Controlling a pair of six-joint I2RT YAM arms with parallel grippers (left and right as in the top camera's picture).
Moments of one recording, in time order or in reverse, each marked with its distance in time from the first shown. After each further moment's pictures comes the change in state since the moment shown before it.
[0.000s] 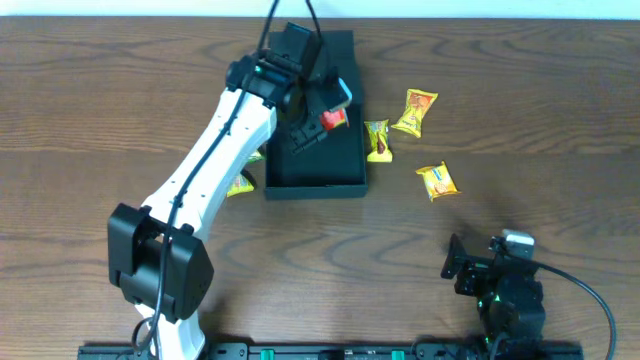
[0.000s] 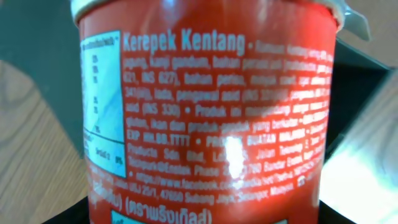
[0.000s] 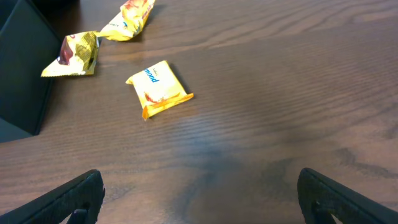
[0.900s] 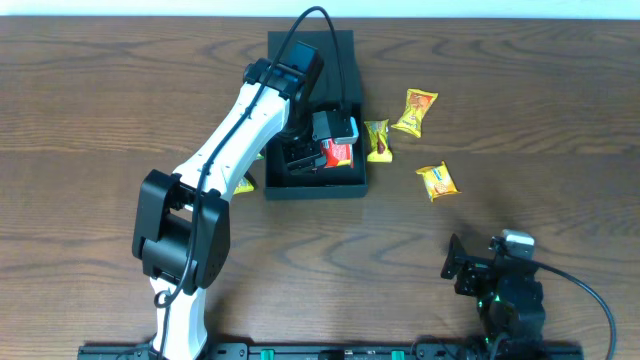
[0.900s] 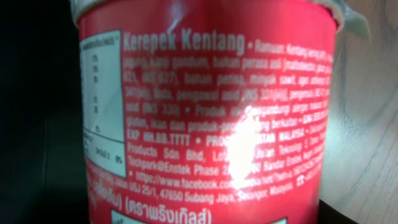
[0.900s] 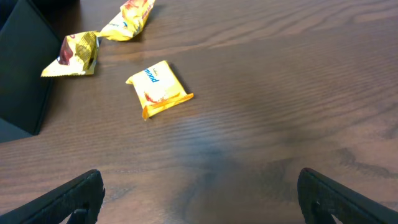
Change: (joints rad) left arm 0.016 0.153 0.000 -0.093 0.205 0.337; right arm 0.000 0.000 0.000 0.000 0.000 0.000
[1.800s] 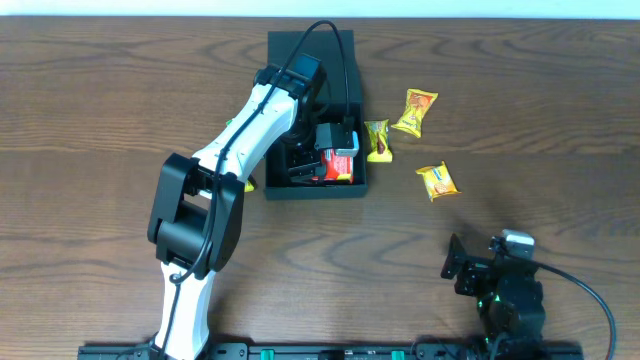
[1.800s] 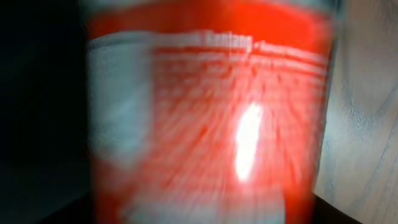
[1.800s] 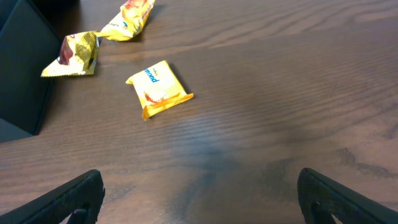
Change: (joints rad) left arm 0.000 0.102 0.000 -0.003 0.051 0.109; right arm 0.000 0.000 0.000 0.000 0.000 0.000
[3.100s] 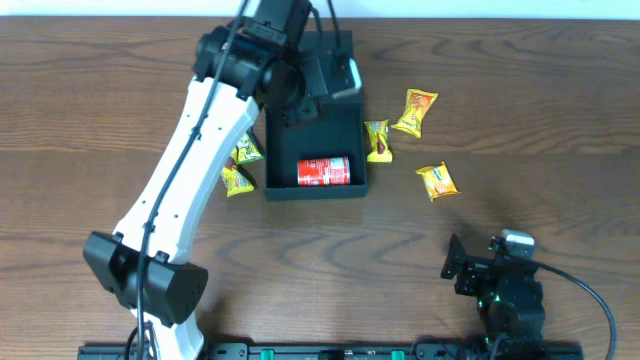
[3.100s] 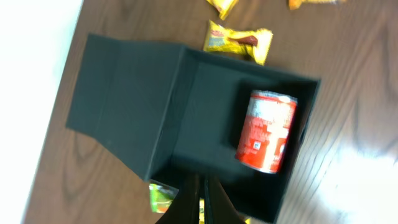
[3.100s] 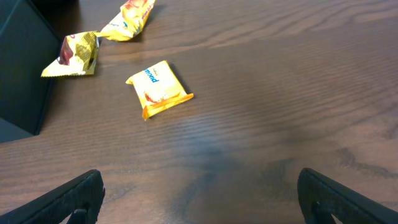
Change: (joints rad) left arm 0.016 -0.274 0.288 -0.080 -0.124 -0.253; right arm 0.000 0.000 0.000 0.000 0.000 0.000
